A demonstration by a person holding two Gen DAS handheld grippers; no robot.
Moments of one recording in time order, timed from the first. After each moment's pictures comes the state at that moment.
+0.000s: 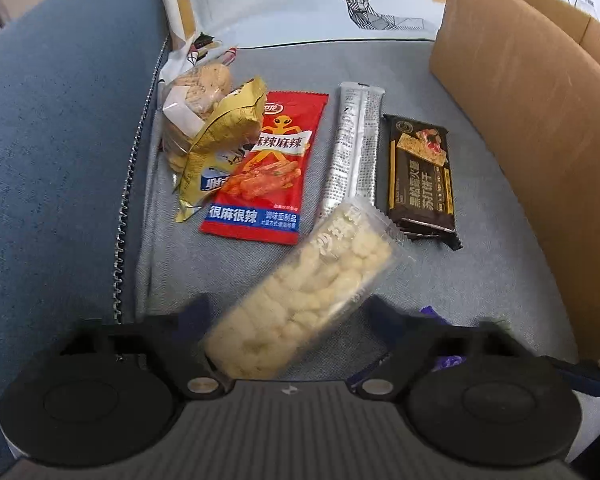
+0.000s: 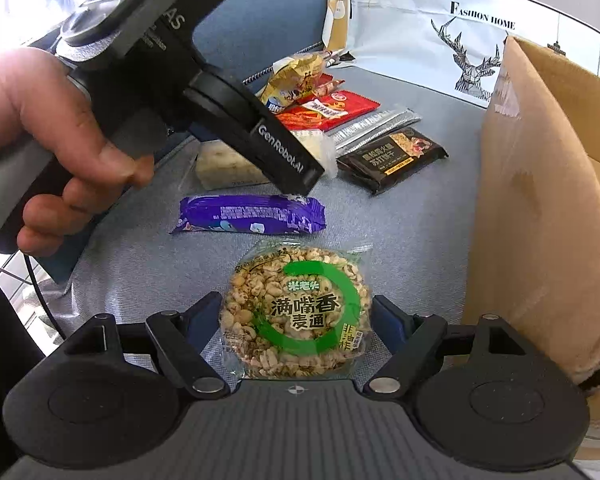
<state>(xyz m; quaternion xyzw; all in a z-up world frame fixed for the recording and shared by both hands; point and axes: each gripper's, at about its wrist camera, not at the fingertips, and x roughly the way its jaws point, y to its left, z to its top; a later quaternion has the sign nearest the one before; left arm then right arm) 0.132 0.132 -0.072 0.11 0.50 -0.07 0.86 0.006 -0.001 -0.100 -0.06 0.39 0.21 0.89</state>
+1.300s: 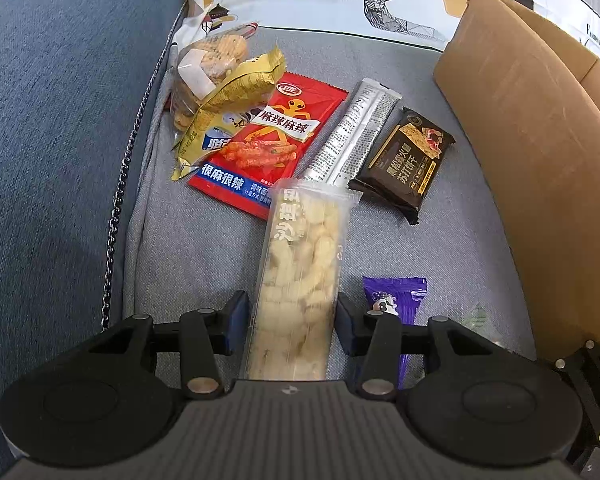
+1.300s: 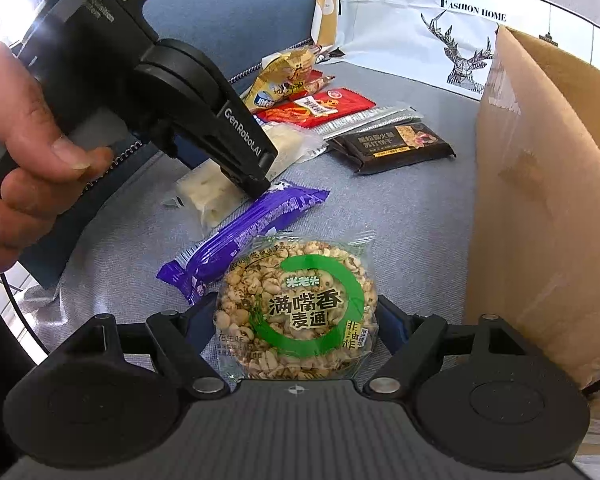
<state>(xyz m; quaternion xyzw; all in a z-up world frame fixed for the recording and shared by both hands) 0.123 0.147 -0.072 0.04 0.53 -0.06 0.84 0.009 -0.002 -0.104 -0.05 0.39 0.19 0.90</state>
